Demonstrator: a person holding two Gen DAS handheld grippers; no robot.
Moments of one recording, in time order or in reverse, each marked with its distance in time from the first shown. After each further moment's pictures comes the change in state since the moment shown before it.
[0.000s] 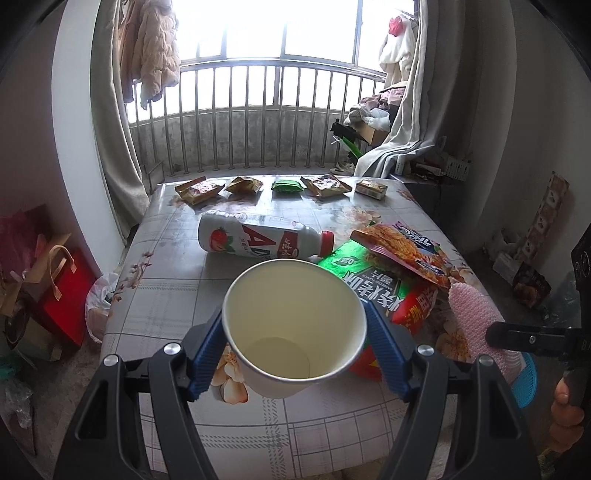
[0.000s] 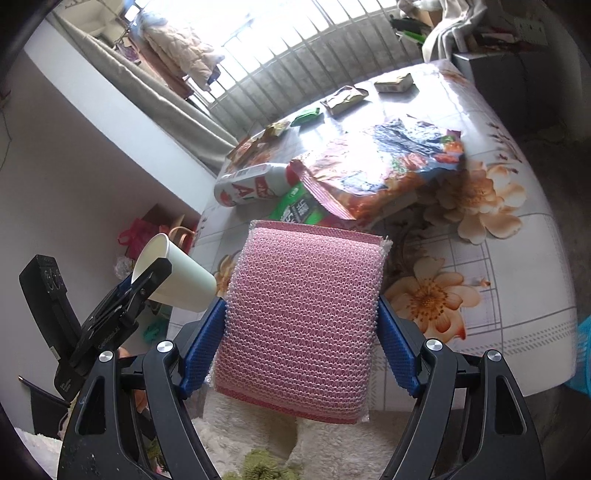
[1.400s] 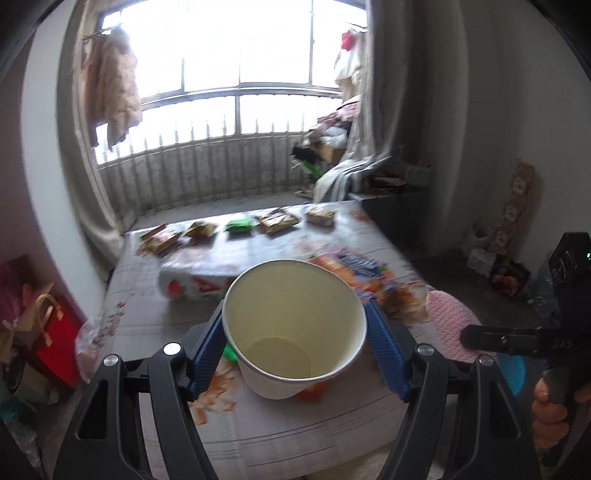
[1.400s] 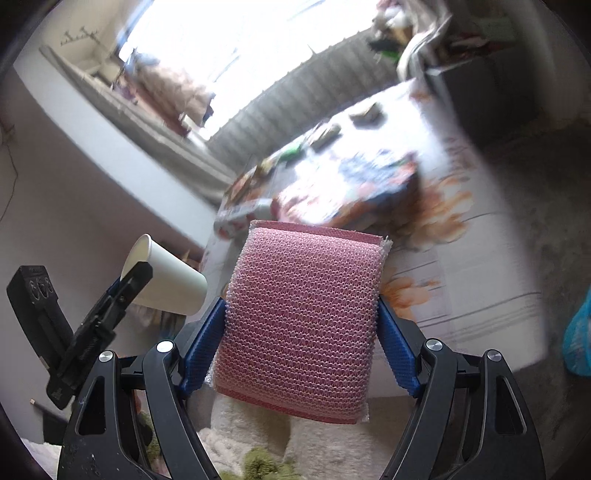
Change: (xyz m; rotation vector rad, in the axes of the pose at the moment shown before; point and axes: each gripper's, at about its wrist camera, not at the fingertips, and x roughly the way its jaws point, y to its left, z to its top) left arm -0.034 -0.052 0.030 0.134 -0.100 -0.127; right arm -0.069 -0.035 -0.014 0.083 -0.148 0.014
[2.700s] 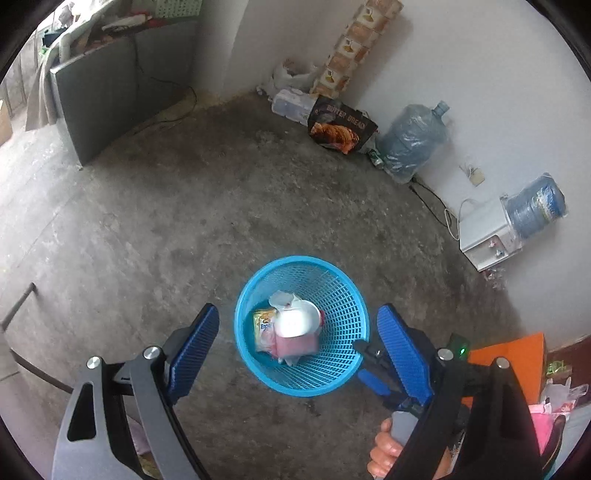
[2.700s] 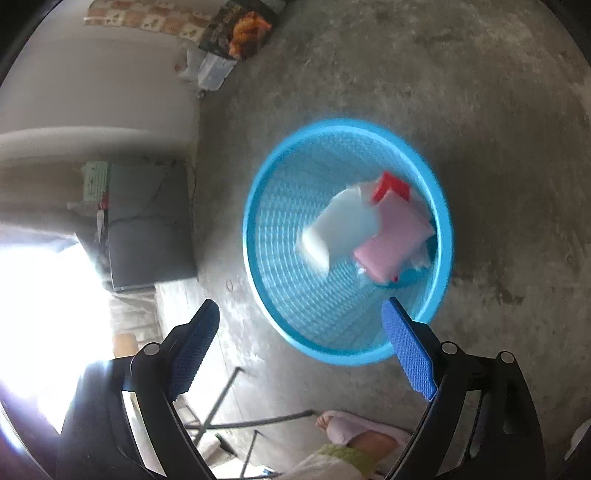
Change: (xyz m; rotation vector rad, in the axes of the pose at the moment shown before) left arm 0.290 -0.485 -0.034 0.218 0.628 -0.658; right arm -0.145 -0.461 -0.161 1.234 -0.414 -0.359
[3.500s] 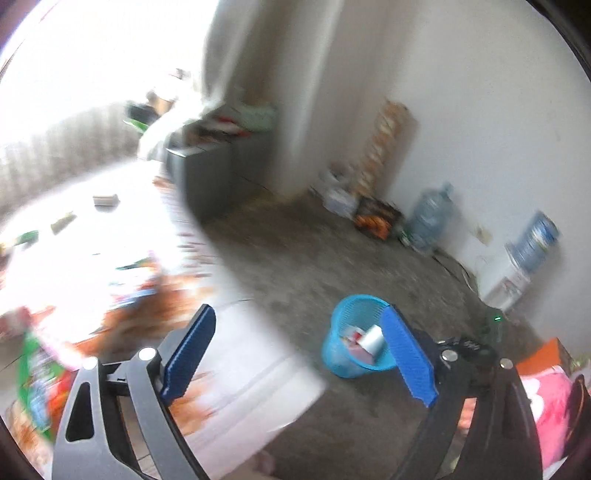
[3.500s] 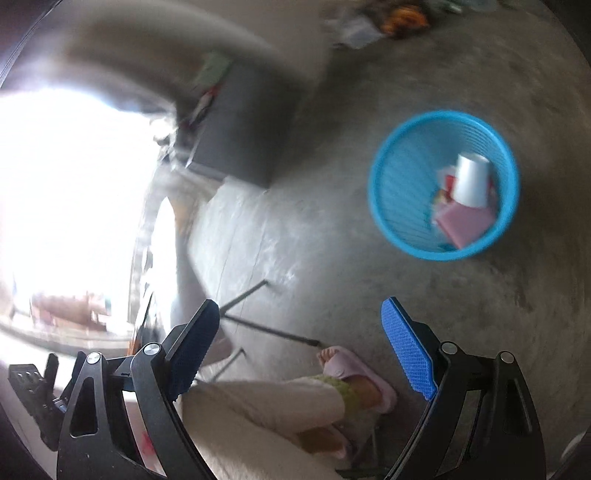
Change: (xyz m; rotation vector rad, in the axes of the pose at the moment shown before) left arm -0.318 0.099 -0.174 -0.011 -0.430 0.192; right arm -0.107 0.096 -0.135 -0.506 0.135 0.159
